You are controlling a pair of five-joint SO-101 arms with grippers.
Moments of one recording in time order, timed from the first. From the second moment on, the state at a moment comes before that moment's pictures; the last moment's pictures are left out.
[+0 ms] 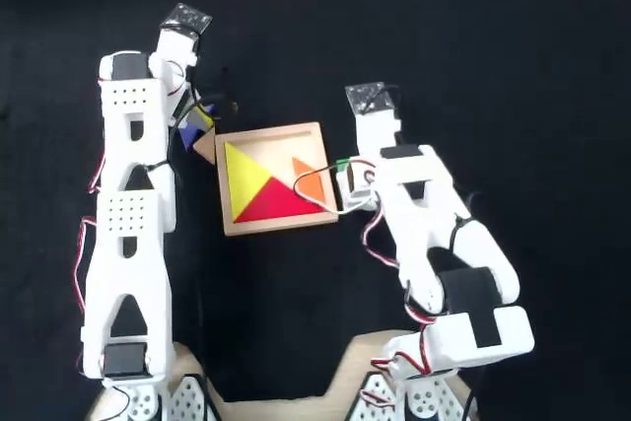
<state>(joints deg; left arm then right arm) -9.1 80.7 -92.7 90.9 -30.9 -8.6 1.7 38.4 45.1 3.3</state>
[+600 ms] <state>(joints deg) -8.6 80.5 -90.6 91.5 -36.2 -8.6 1.7 38.4 45.1 3.3</state>
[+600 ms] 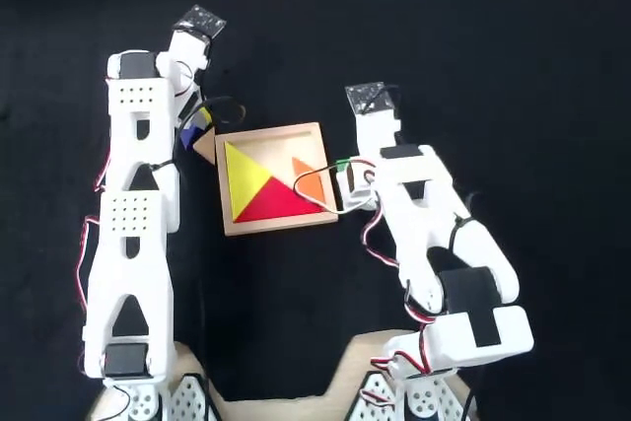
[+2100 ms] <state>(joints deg) -7.8 78.7 -85.8 92.5 -37.3 -10.7 1.7 38.4 45.1 3.3</state>
